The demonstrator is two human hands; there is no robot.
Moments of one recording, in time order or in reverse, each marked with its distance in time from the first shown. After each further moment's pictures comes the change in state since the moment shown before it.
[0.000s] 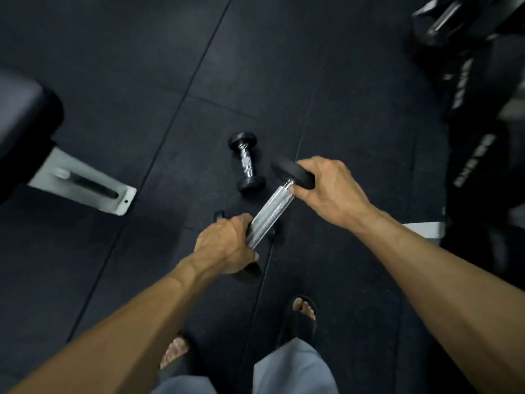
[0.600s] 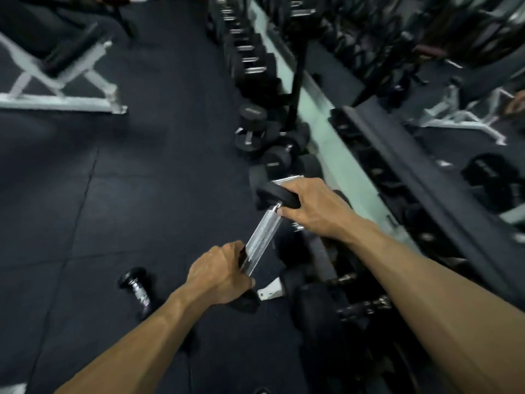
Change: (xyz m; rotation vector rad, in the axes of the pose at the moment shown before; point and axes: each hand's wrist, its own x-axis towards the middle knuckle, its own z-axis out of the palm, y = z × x) left_hand -0.105 0.336 -0.140 0.158 0.075 0.490; right_hand -0.166 0.038 -0.367 -0.147 0.349 0.175
